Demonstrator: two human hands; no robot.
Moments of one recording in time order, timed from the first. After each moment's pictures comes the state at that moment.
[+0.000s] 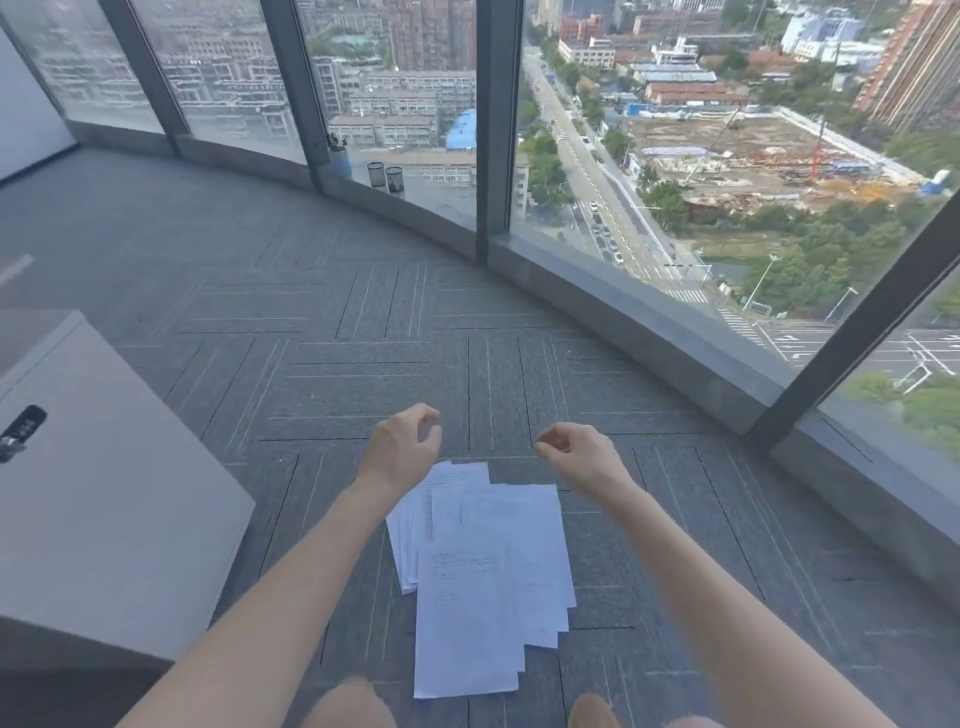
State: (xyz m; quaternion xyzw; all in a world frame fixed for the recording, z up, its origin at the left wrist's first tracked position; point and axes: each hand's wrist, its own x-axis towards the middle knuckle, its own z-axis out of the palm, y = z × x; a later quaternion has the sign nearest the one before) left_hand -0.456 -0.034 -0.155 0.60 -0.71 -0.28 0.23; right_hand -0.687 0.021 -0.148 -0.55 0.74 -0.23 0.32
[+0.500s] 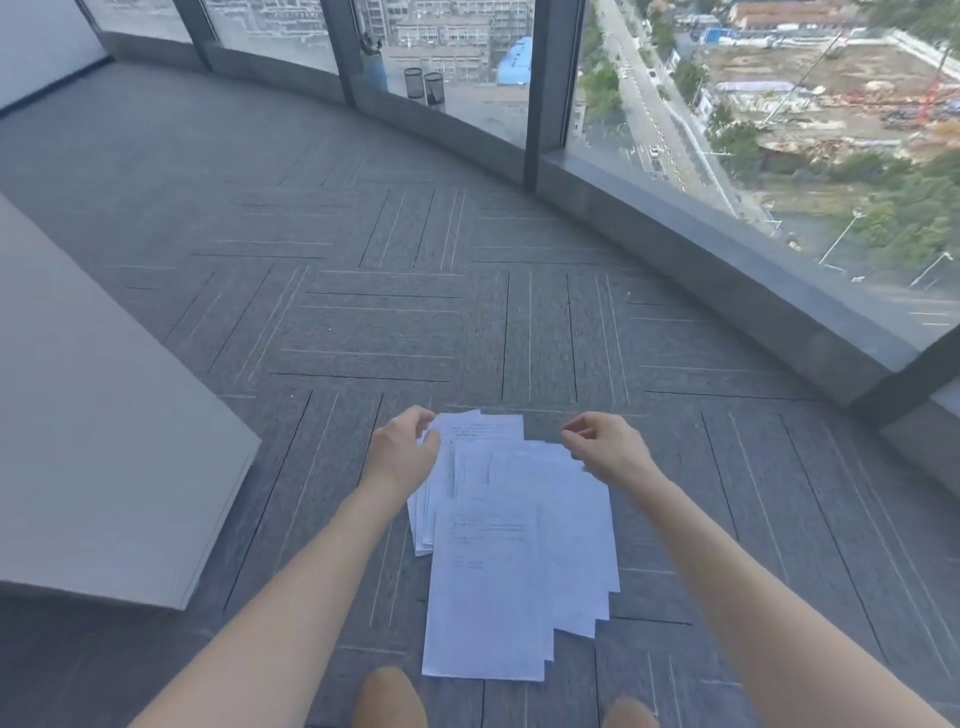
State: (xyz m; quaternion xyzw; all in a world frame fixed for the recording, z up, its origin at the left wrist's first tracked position) left_hand -0.436 -0.071 -0.339 0.69 -0.62 -0.32 0.21; right_hand -0.689 -0.044 -0.321 -0.49 0.74 -0.21 0.40
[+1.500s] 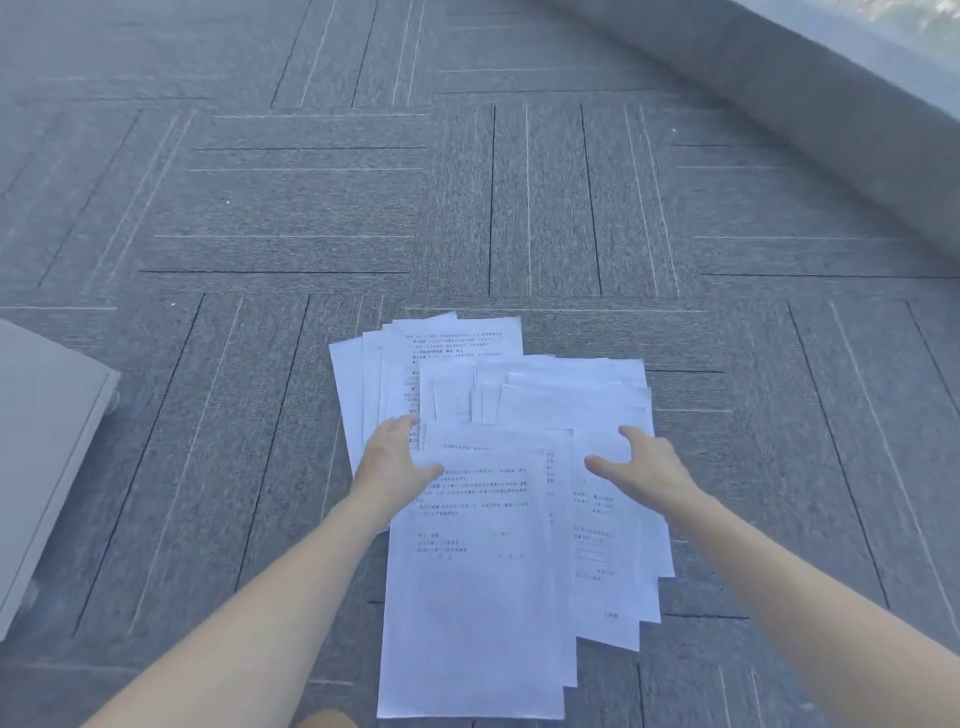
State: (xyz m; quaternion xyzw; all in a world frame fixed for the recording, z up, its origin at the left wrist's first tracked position) left_hand -0.447 -0.133 -0.664 0.71 -0.60 -0.37 0.01; right_hand -0.747 -0.084 -0.643 -0.40 0.80 0.00 0.44
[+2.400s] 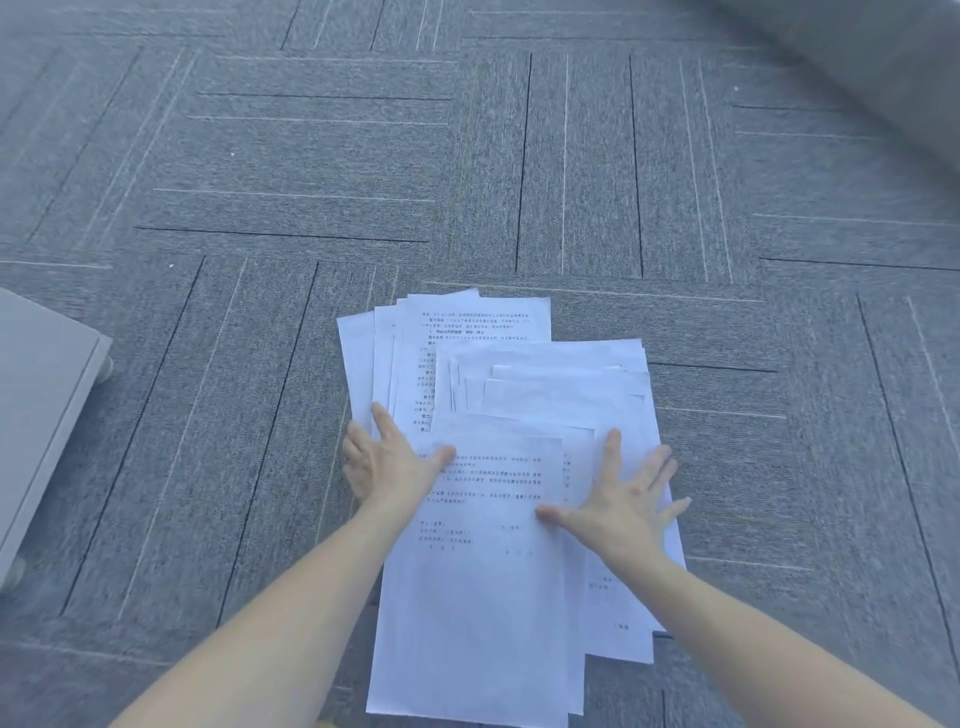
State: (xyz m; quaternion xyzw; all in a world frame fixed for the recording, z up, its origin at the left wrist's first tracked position) left_hand -0.449 -0.135 -0.710 0.84 -0.49 -0.23 -0.06; right_hand -0.677 -0.066 -0.712 -0.45 0.83 0.07 0.32
